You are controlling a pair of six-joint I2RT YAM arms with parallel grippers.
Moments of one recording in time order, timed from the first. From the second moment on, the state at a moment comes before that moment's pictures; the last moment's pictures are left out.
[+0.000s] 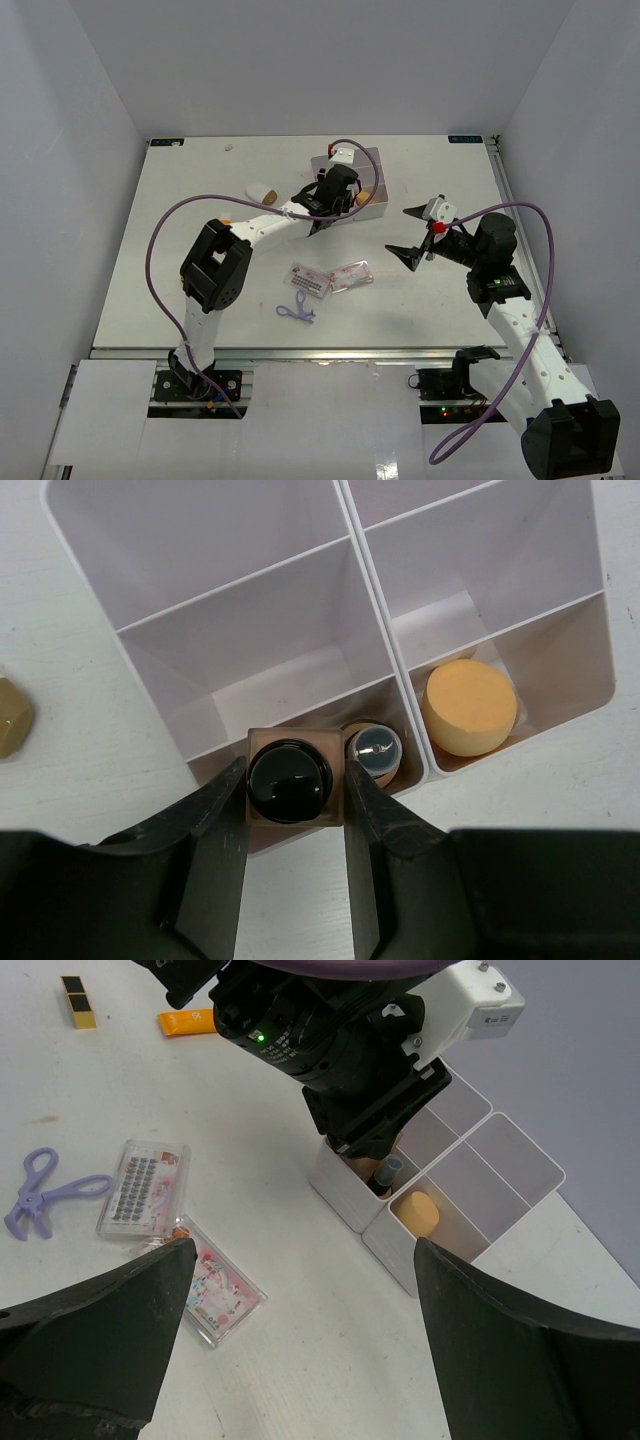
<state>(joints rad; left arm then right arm) -0.74 2.05 1.58 -0.12 -0.49 -0.29 0.18 0.84 0.61 0.13 -0.87 -0.39</state>
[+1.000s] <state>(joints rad) -0.76 2.06 1.59 -0.10 -0.58 -0.17 0.16 0.84 0.59 0.15 -0.89 -0.37</state>
